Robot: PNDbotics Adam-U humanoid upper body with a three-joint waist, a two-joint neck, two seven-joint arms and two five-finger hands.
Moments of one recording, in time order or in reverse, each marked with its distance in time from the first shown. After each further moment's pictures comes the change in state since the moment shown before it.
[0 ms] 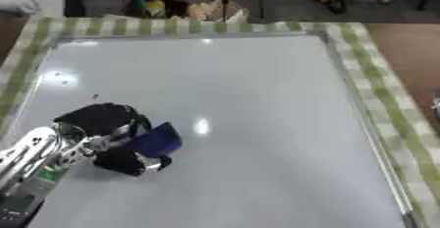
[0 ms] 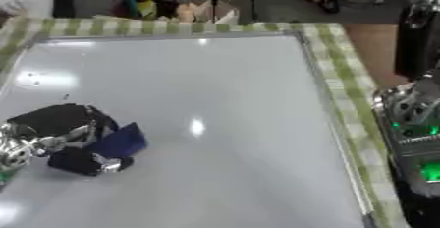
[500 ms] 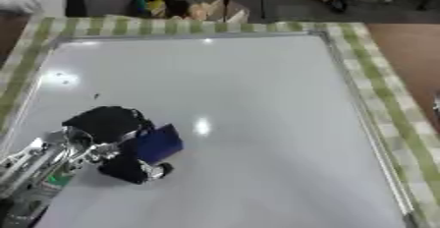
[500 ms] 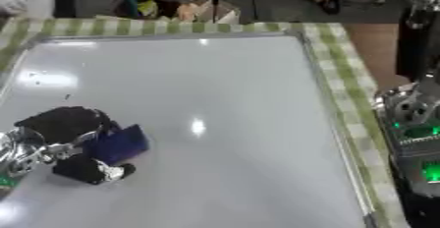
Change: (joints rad) left arm 0.003 0.000 -0.025 -0.002 -0.072 -0.023 0.031; right arm 0.000 0.000 0.001 0.000 -0.001 0.001 0.004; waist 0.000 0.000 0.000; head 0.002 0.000
